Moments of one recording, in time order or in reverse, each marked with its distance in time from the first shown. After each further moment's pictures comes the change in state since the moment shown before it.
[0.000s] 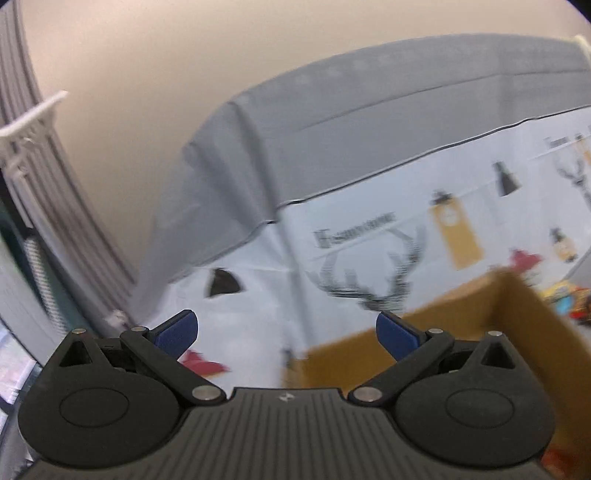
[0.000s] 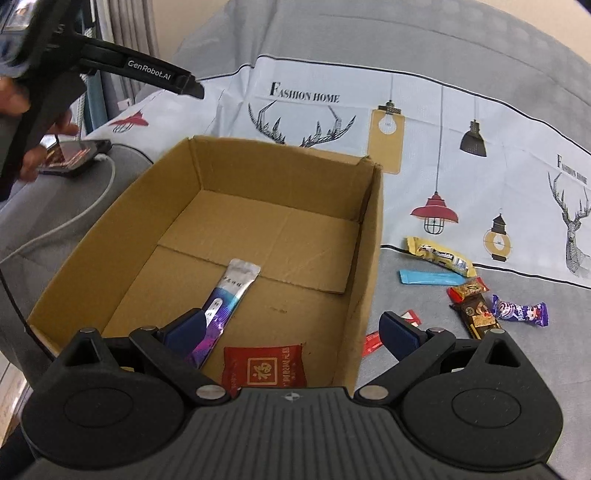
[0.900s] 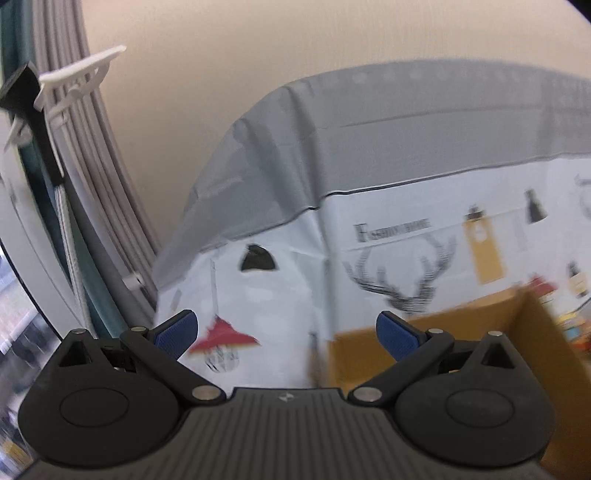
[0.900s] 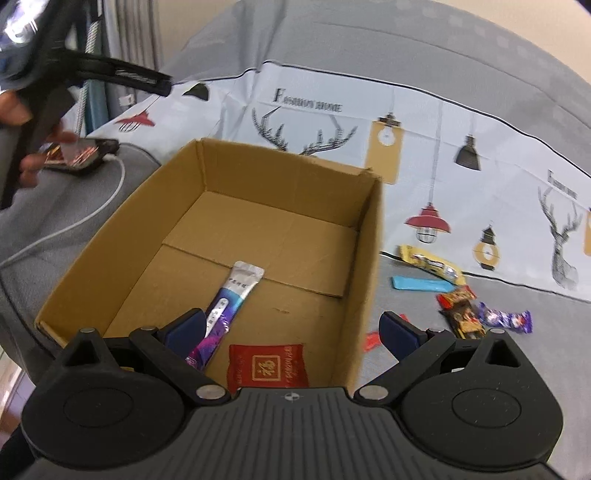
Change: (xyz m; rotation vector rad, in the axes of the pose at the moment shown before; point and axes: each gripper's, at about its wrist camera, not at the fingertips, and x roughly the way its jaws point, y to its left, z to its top) left arm -0.027 0.031 -0.010 -0.189 0.043 -0.007; right arm -0.024 0.015 0.001 -0.010 -0.010 -0.048
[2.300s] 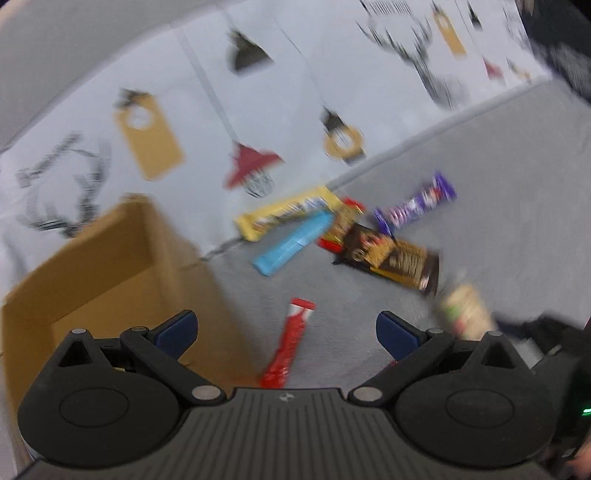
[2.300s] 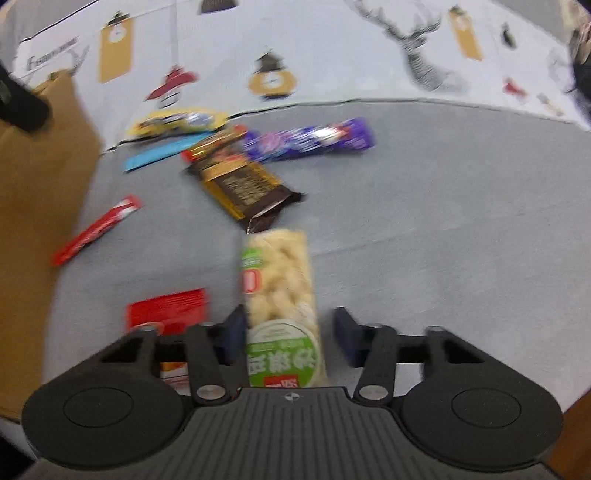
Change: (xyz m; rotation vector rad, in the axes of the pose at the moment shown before) left arm 0.025 -0.357 -0.012 0.352 0.518 -0.388; right arm 0.087 -0.252 -0.149 0.384 0.173 -0.226
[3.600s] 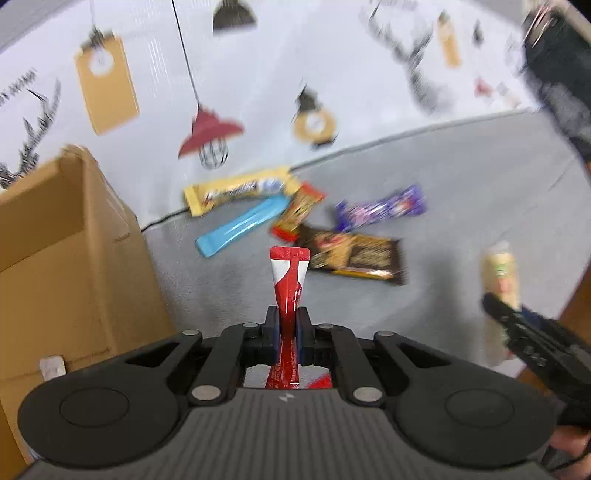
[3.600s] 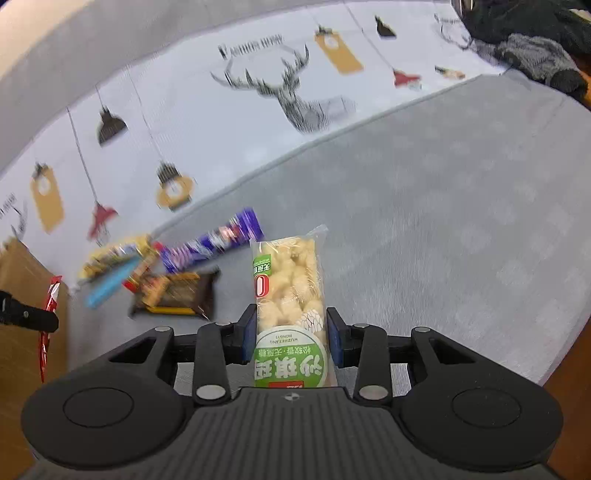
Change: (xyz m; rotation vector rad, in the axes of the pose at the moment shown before) left arm -0.005 0.032 0.000 -0.178 0.024 -0.211; right arm -0.047 -0.072 0.012 0.375 -0.157 0.017
